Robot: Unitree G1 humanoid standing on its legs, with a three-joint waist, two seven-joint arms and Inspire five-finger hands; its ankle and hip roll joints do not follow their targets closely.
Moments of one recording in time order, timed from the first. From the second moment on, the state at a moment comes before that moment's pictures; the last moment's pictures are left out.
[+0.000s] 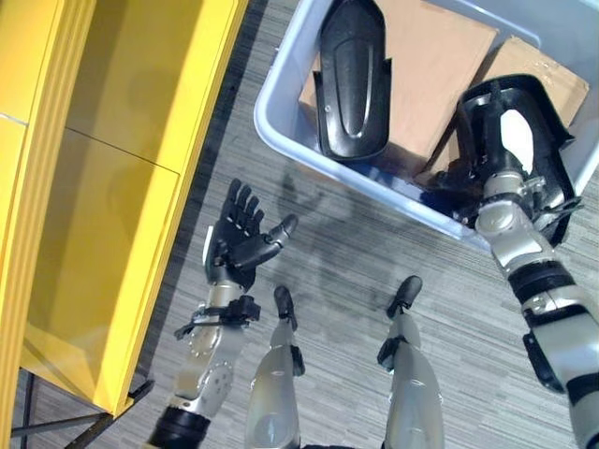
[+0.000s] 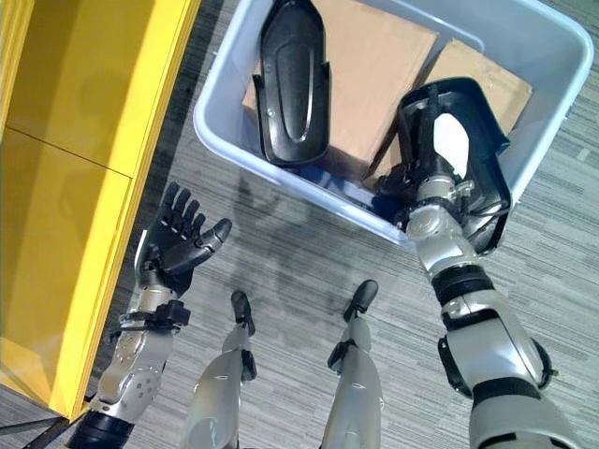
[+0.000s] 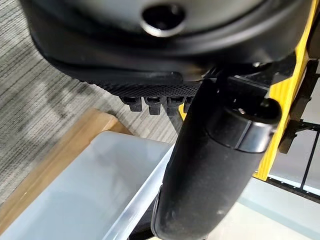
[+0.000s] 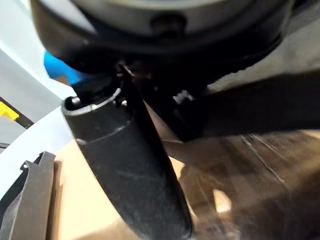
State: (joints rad) left arm -0.10 0.34 -0.20 -0.06 -0.74 -0.24 0.19; right arm -1.01 -0.64 0.39 0.89 -0.09 0.01 -0.38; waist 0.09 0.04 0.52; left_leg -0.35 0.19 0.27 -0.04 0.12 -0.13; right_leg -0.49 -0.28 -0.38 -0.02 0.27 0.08
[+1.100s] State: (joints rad) left arm -0.10 0.34 -0.19 -0.06 -0.78 -0.26 0.18; right arm -1.12 -0.88 0.74 0.71 -0.05 0.05 -0.19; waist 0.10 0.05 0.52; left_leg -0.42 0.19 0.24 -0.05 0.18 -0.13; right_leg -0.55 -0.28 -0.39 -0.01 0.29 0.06
